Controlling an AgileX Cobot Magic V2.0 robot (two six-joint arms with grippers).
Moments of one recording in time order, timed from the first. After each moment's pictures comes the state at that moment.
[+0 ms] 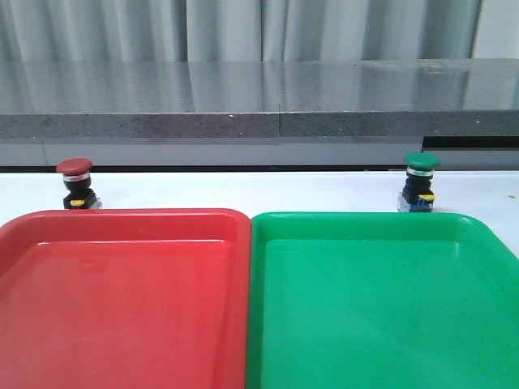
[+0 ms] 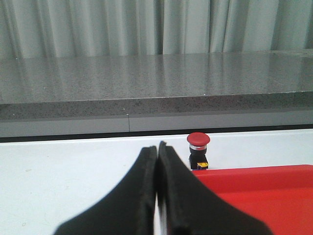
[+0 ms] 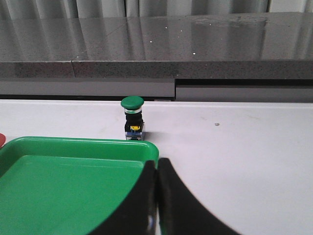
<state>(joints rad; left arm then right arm) -0.07 -0.01 0.00 0.11 0.07 -0.09 0.06 -0.01 0.03 -0.02 0.14 0.08</state>
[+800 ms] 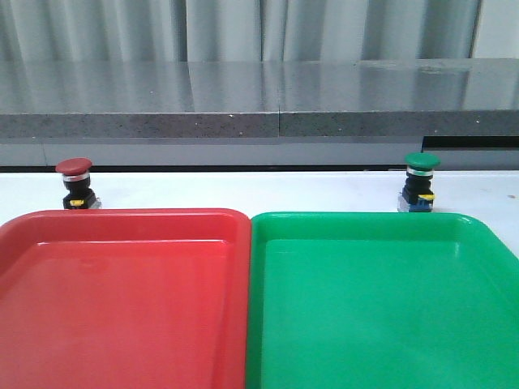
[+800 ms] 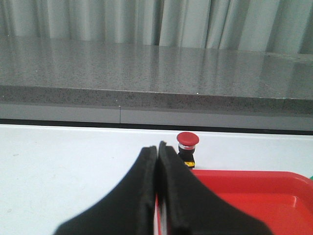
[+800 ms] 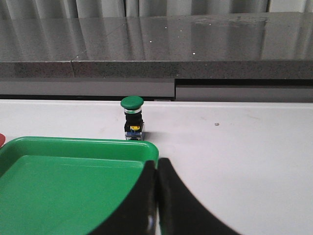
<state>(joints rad) -0.07 0.04 -0.11 0.01 0.18 -0.09 0.06 -0.01 0.03 -0.02 0.14 0.08</state>
